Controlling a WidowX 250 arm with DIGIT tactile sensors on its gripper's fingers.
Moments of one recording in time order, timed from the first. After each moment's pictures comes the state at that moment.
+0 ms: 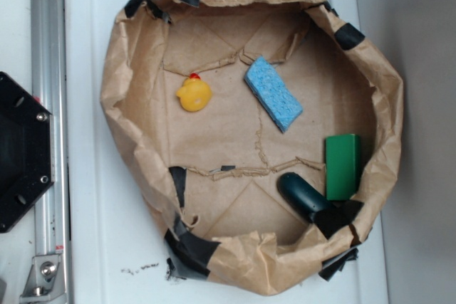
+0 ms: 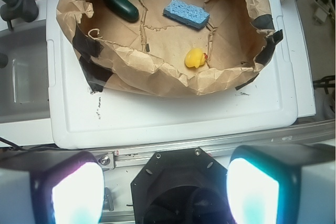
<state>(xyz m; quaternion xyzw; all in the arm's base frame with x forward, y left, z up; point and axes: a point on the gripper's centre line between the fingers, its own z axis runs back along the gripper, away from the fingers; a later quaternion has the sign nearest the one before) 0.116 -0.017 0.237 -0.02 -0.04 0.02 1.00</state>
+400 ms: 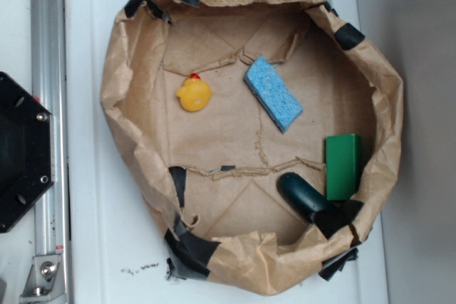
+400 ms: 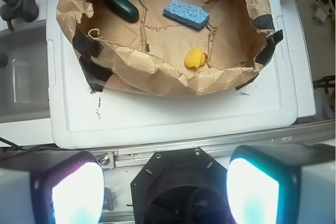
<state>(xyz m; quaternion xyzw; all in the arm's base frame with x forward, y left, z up) 0.117 -0.017 0.233 -0.01 -0.04 0.02 1.00</state>
